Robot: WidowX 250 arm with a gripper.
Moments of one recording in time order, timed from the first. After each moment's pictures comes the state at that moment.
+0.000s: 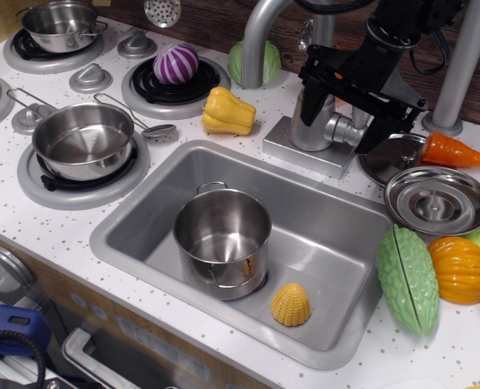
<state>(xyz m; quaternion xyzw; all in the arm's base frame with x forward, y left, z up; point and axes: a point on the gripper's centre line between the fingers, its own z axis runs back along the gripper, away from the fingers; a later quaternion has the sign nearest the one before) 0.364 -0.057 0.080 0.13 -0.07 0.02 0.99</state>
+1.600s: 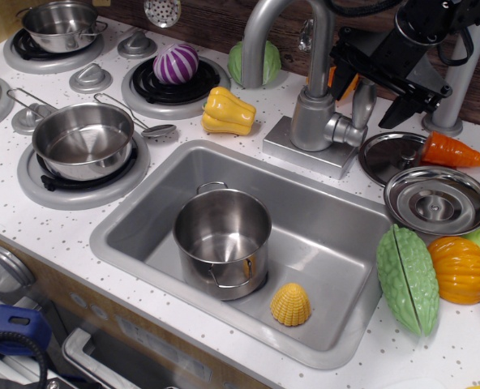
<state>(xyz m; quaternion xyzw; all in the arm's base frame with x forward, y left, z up) 0.412 -0.068 0.083 0.15 -0.16 0.00 0.98</state>
